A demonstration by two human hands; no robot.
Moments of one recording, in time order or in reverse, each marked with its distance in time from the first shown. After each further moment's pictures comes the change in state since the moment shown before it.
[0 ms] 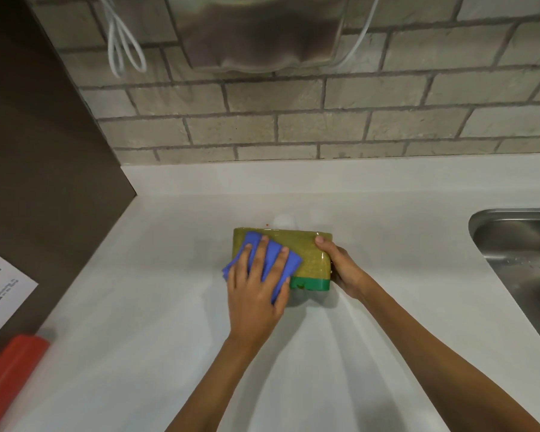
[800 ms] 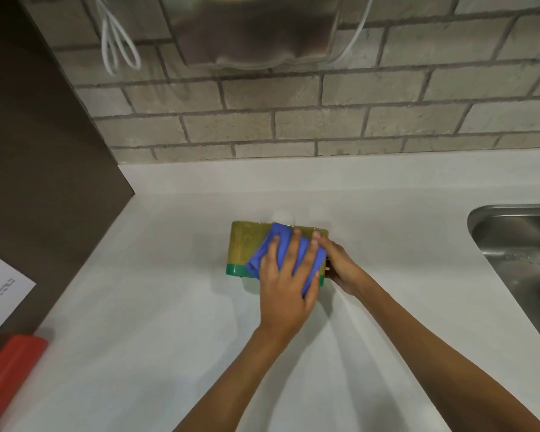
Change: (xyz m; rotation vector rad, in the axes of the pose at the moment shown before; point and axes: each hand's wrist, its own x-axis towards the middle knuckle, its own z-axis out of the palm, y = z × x) left_hand 0.011 0.044 0.017 -0.082 0.009 0.046; right_hand 0.001 -0.002 0.001 -0.029 -0.001 -0.021
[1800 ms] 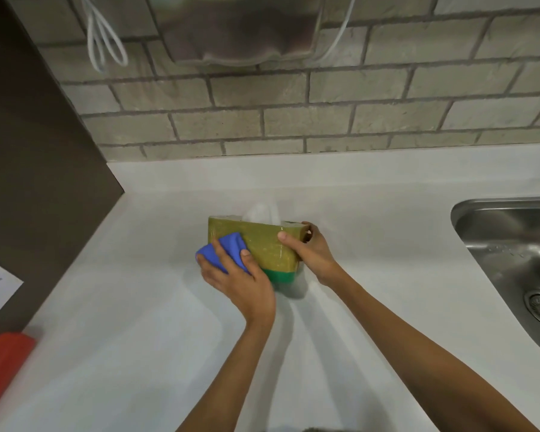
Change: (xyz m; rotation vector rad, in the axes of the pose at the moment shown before) left_hand 0.007 -0.007 -0.004 -0.437 0.259 -0.955; right_hand -0.005 -0.007 0.027 -0.060 0.196 -0.125
